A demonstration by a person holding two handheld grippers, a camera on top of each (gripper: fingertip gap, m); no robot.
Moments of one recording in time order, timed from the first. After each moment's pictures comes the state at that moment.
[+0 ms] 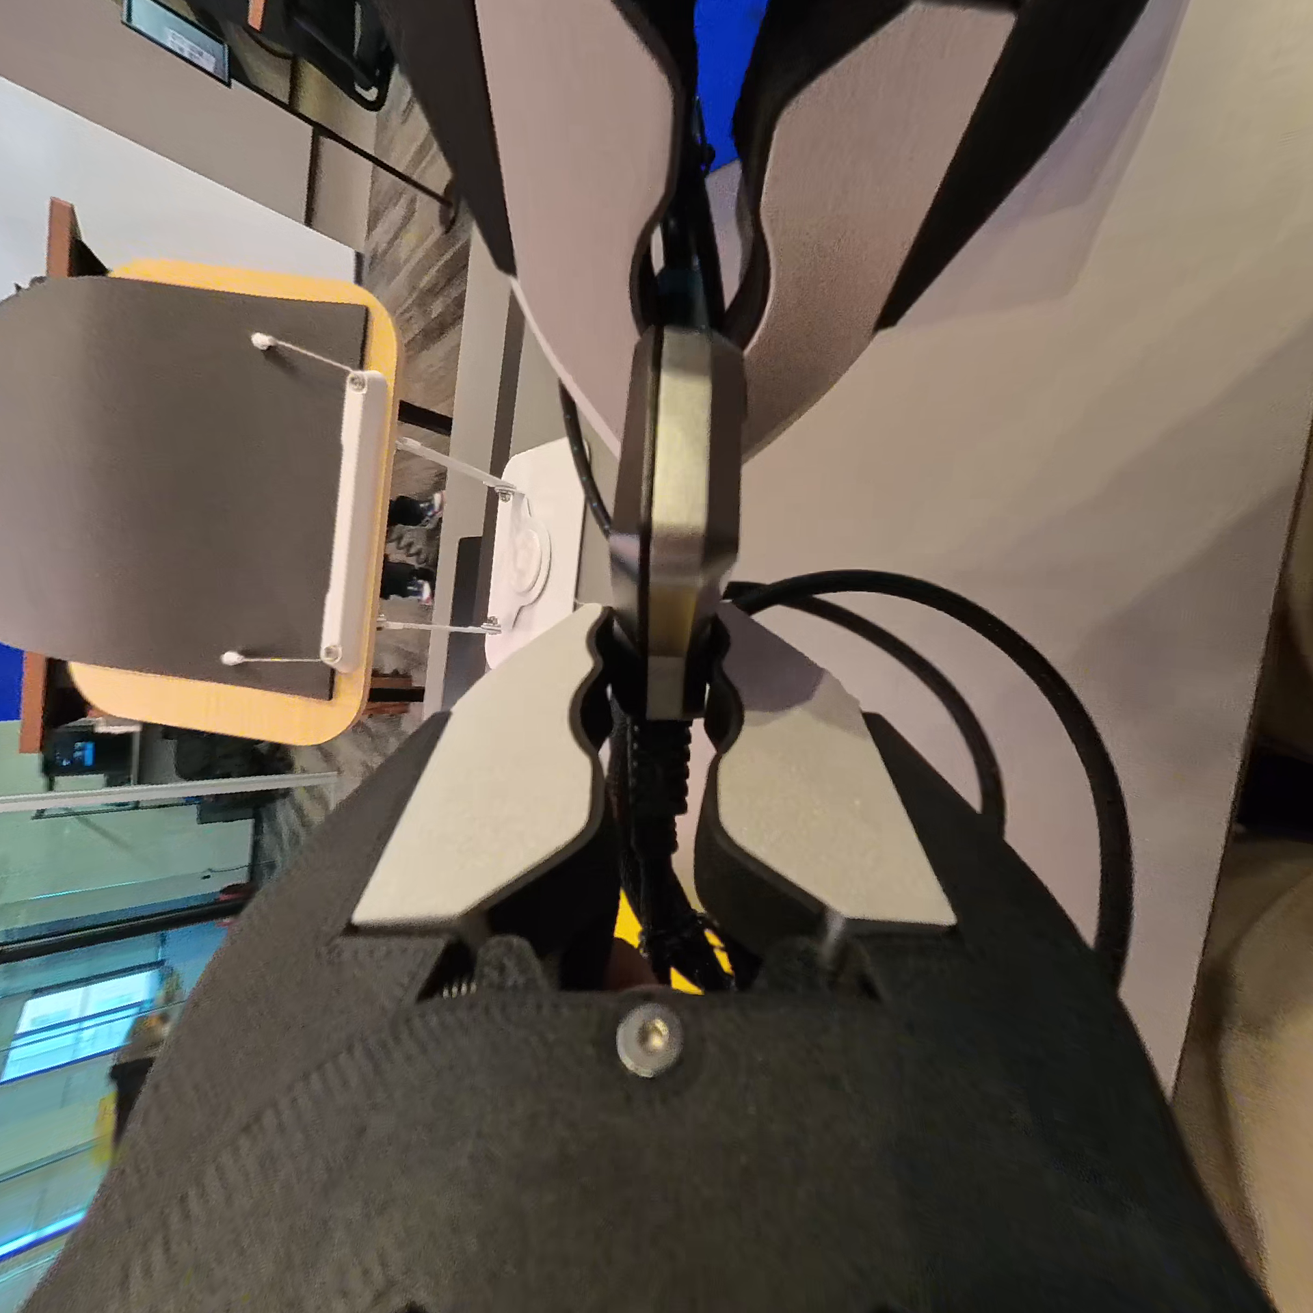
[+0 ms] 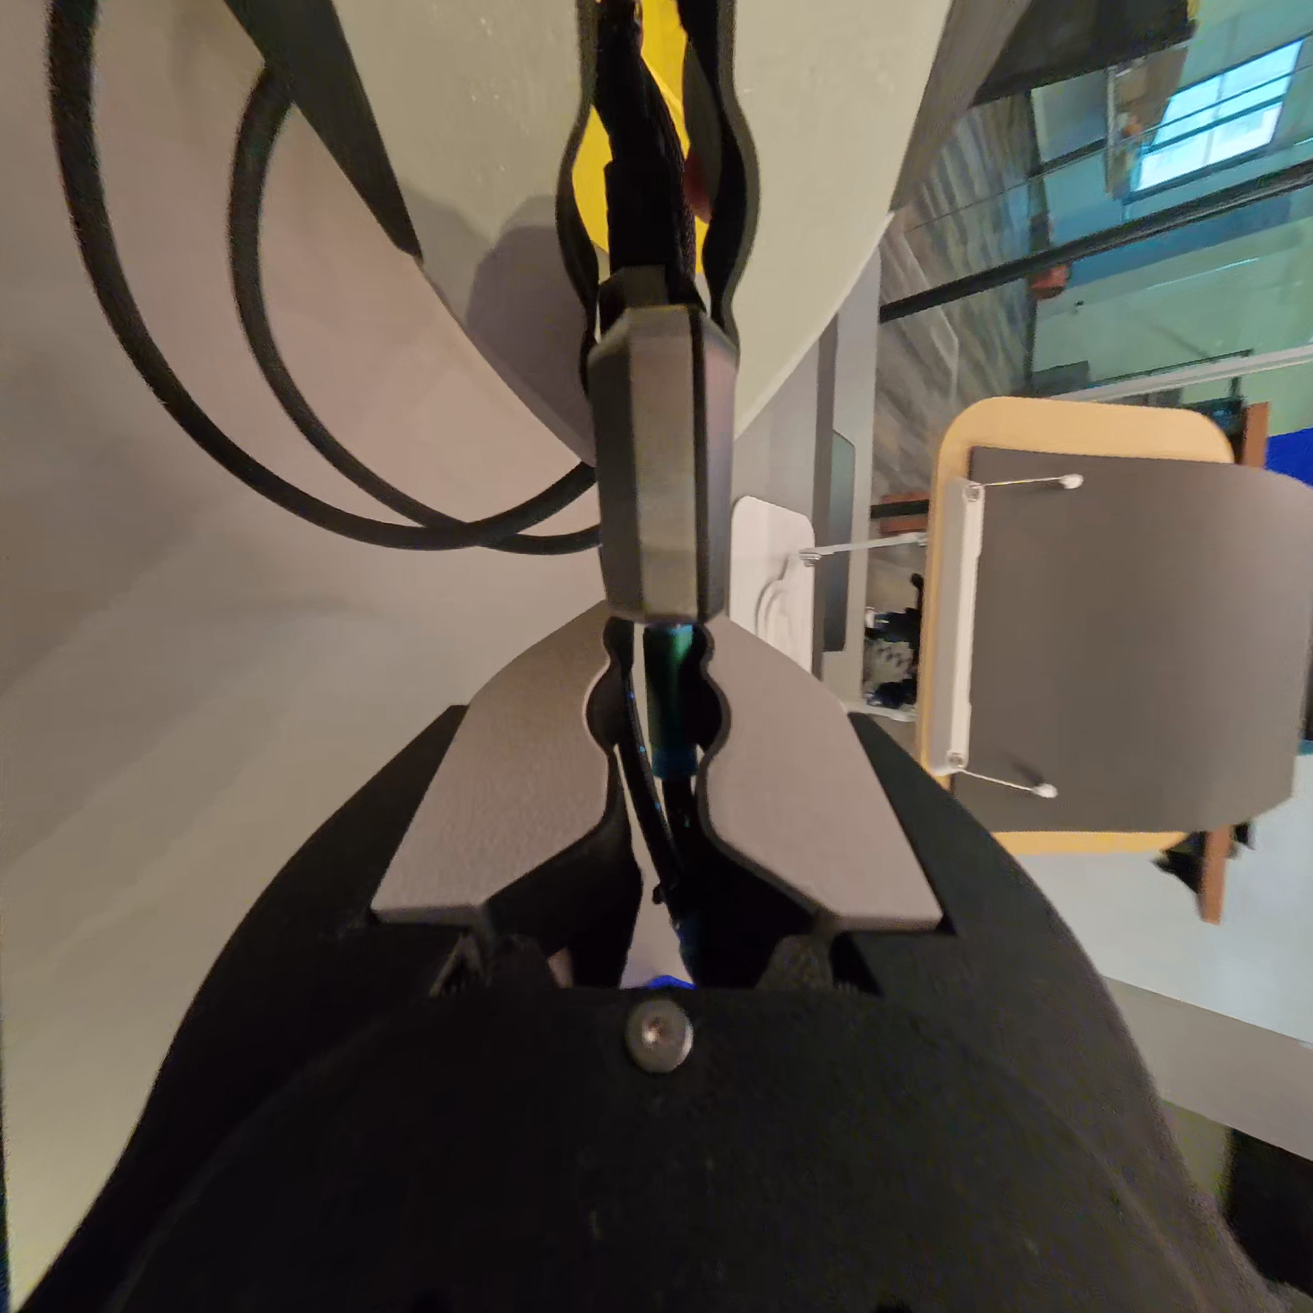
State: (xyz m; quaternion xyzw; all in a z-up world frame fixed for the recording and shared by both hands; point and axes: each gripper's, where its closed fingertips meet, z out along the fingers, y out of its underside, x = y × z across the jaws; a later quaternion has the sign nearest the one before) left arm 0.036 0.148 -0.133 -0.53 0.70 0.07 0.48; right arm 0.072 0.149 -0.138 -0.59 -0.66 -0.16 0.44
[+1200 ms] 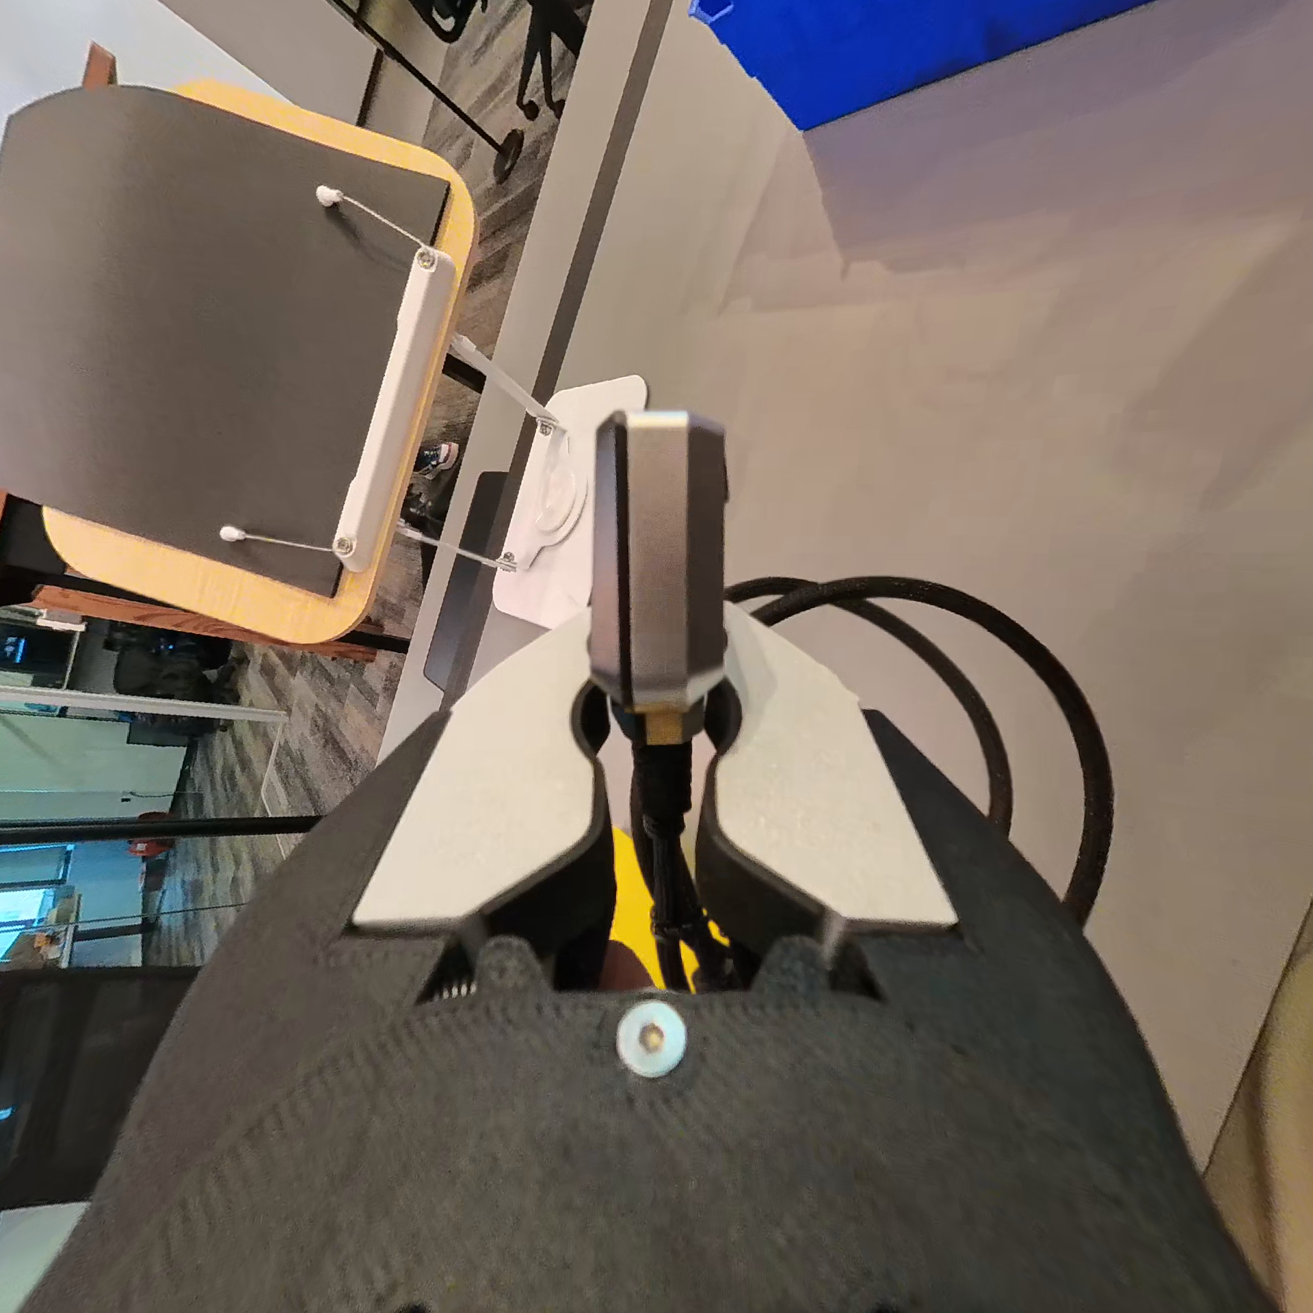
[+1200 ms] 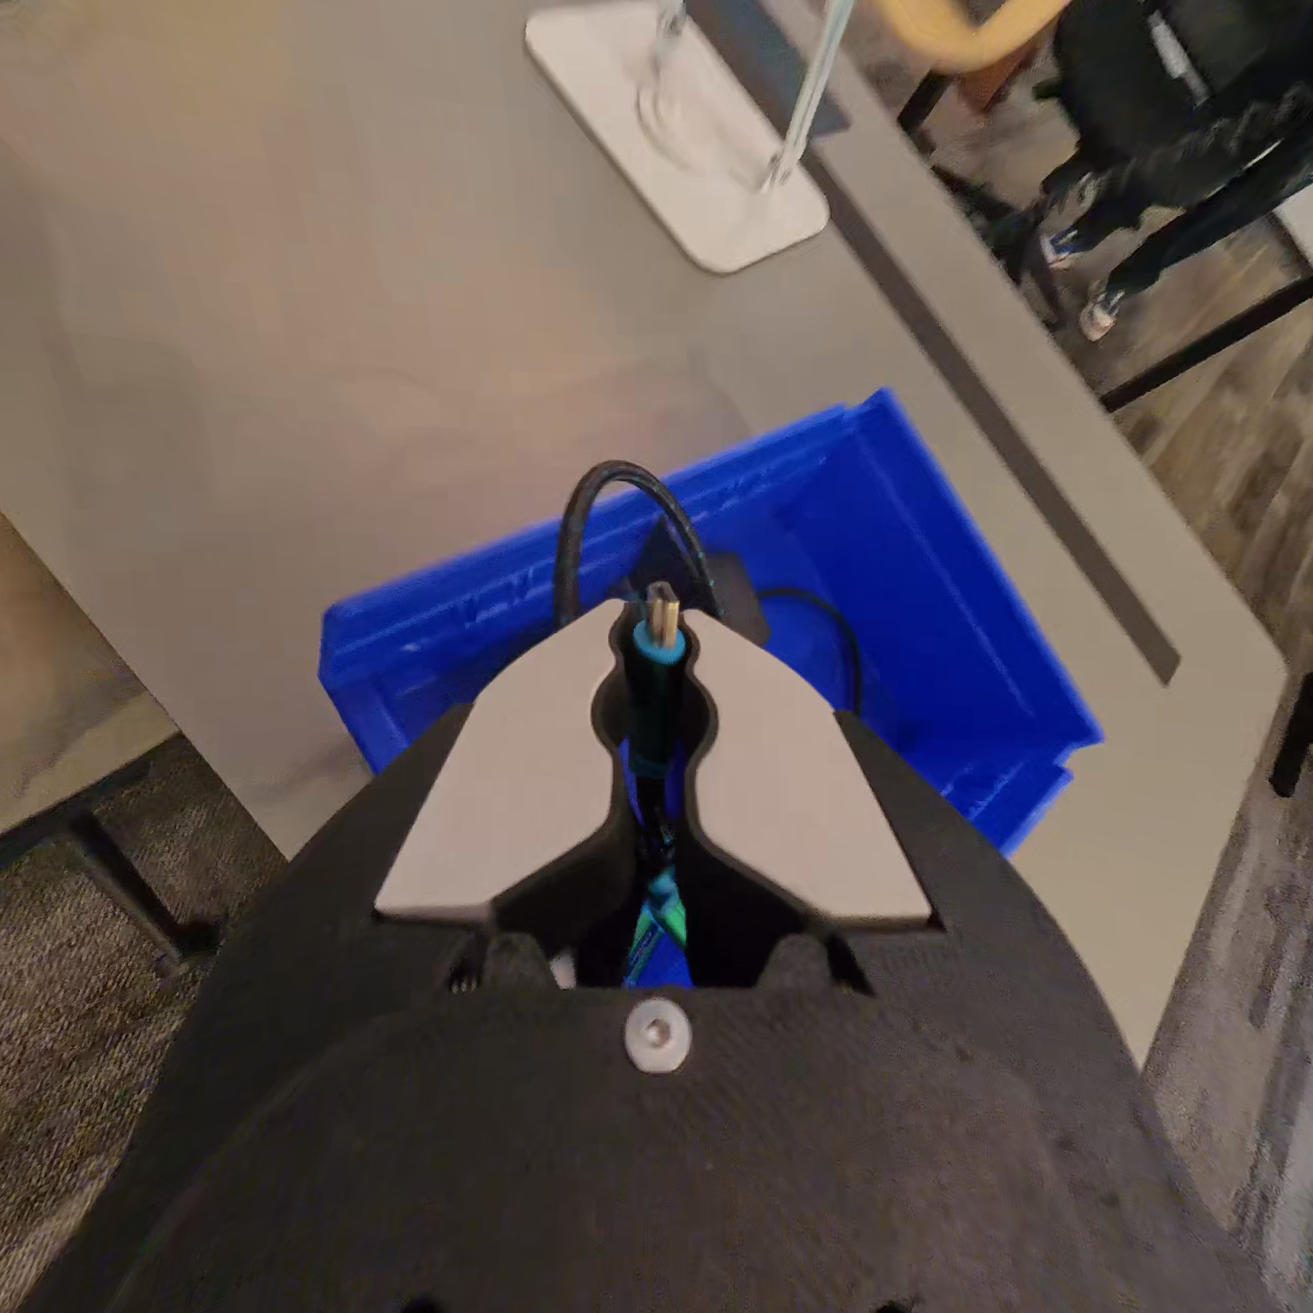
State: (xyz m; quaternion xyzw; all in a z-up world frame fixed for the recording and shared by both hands) left arm 0.001 0.186 -0.126 -0.58 0.64 0.04 0.51; right arm 0.355 0.118 -0.142 -0.82 -0.37 -0.02 0.43
